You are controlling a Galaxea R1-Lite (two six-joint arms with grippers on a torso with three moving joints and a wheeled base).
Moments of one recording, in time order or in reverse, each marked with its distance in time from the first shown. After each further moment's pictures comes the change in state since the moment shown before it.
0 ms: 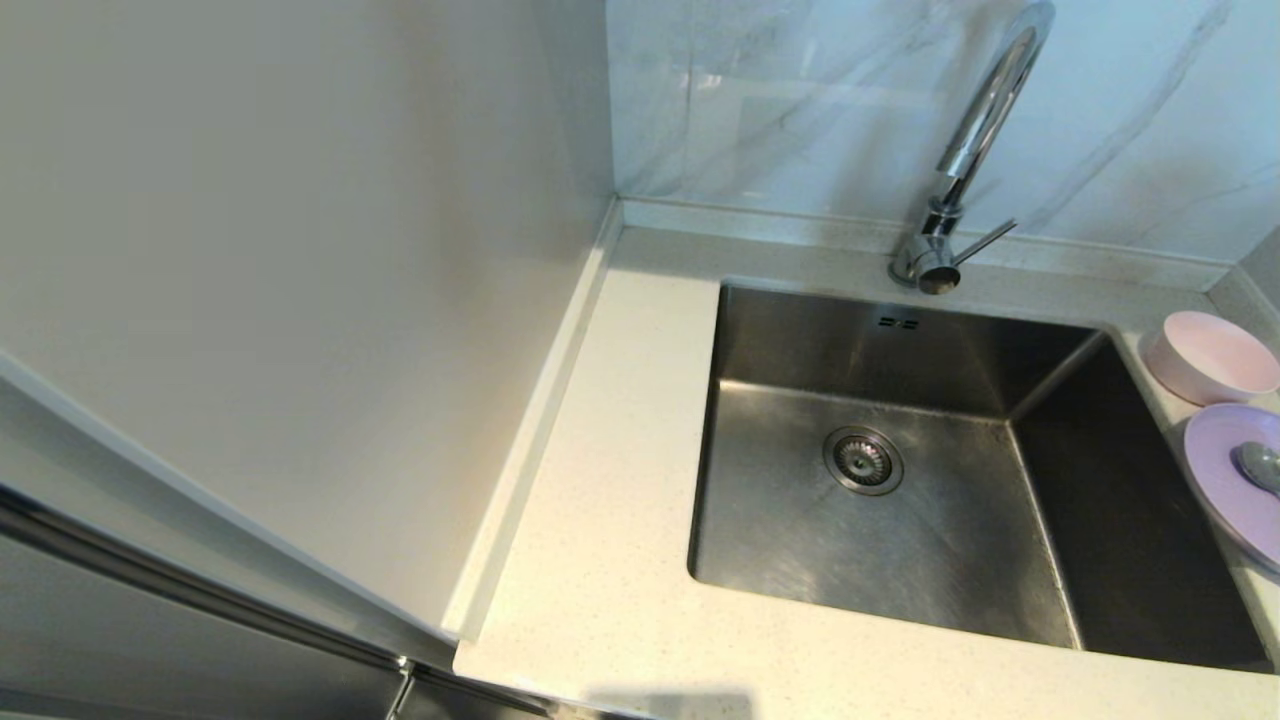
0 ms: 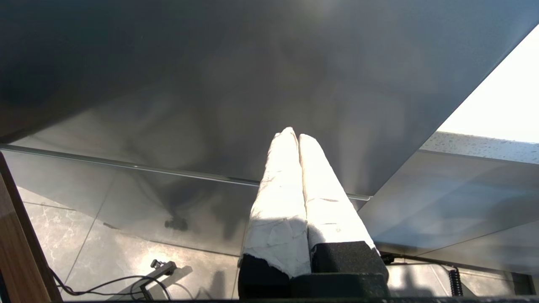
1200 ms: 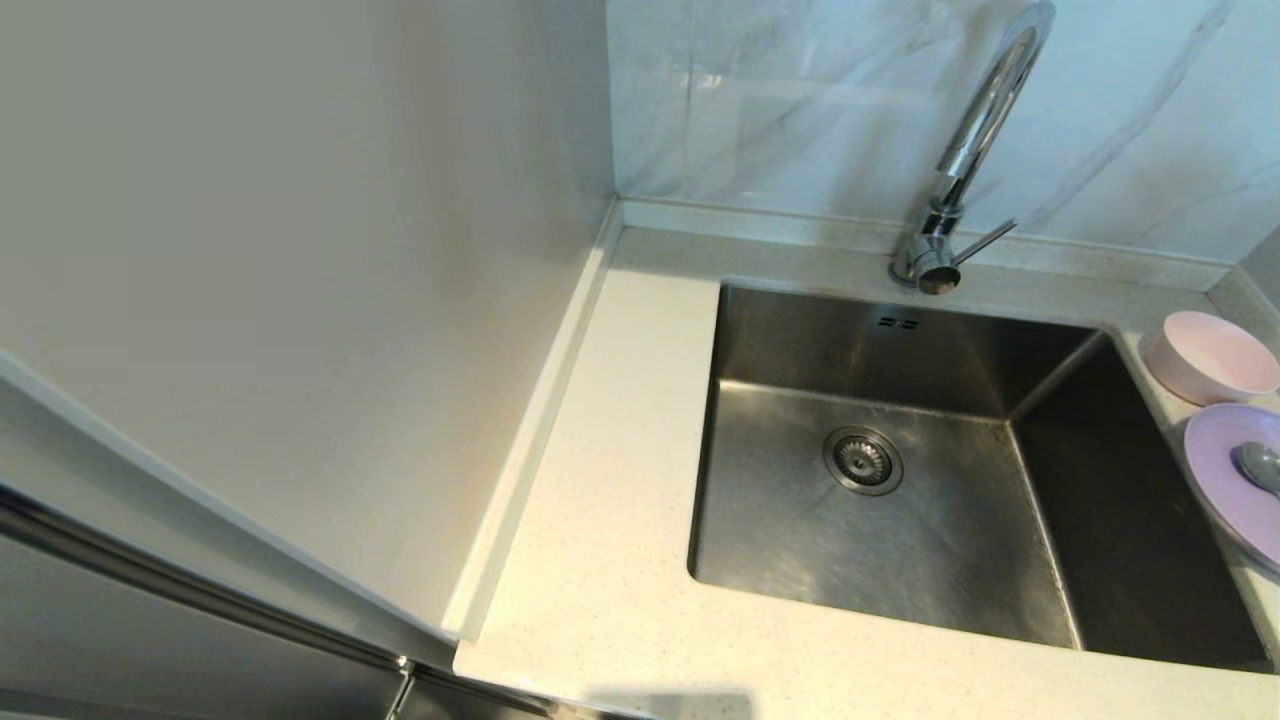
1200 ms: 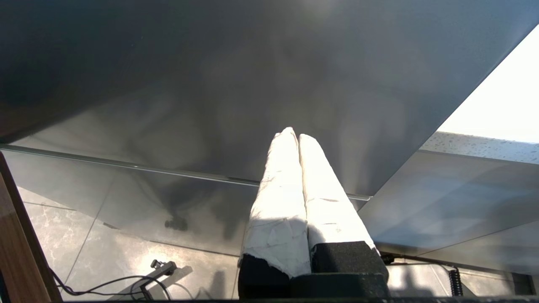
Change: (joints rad) left arm 0.000 0.000 0.000 0.000 0.000 0.000; right arm 0.000 0.000 0.000 0.000 0.000 -0.001
